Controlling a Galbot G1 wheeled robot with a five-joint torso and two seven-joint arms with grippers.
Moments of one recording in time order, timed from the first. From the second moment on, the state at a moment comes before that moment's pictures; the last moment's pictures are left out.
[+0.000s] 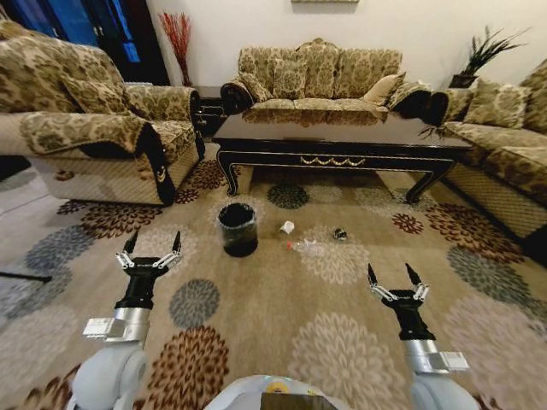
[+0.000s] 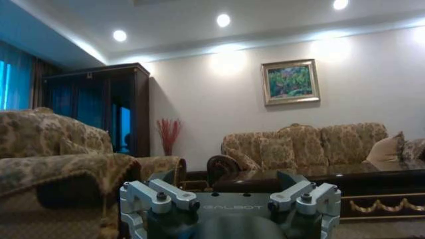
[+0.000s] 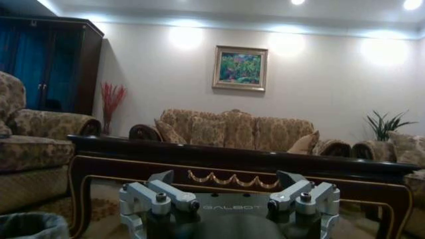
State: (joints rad) left arm 1.70 -1.35 -0.85 -2.34 -0.29 -0.15 0.00; right arm -1.78 1.24 0.73 2.12 0.30 0.38 0.01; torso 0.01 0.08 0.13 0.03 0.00
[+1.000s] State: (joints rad) left arm 1.63 -1.26 -0.78 -2.27 -0.39 0.17 -0.18; right arm -1.74 1.24 0.70 2.08 0.29 0.42 0.03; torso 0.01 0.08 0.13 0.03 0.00
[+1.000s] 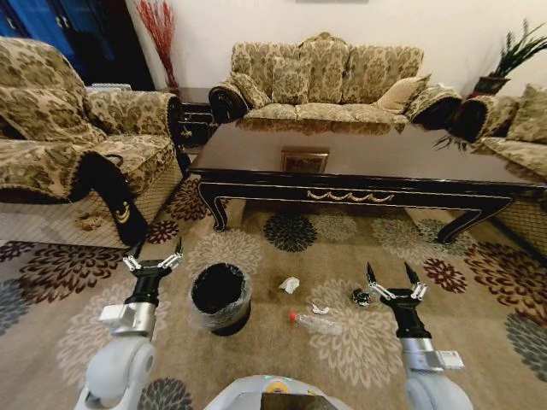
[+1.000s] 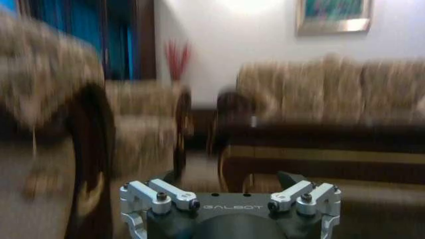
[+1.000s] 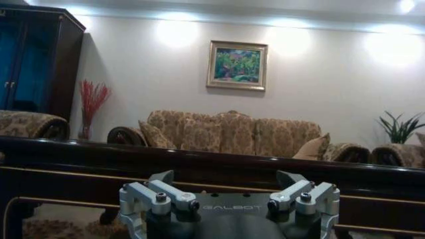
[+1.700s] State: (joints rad) left arm 1.48 -1.18 -0.58 -2.09 -0.95 0.74 -0.63; right arm -1.71 1.26 0.67 2.01 0.23 0.42 0.04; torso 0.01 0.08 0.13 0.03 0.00
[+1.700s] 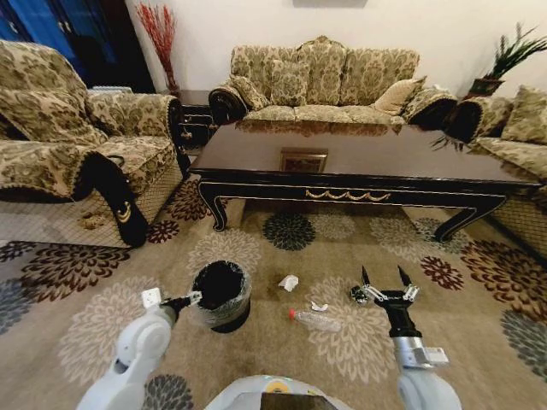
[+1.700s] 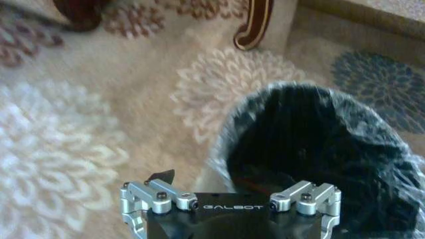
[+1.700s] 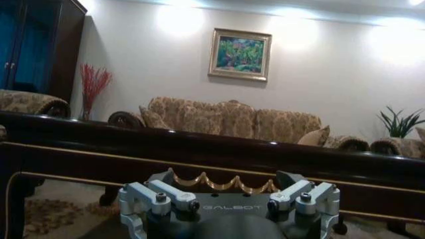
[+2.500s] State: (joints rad) left arm 1.44 -1.24 -0.53 -1.97 -0.90 0.70 -0.61; right arm -1.69 1.25 0.66 1.96 0.22 0.44 0.04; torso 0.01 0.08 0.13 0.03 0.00
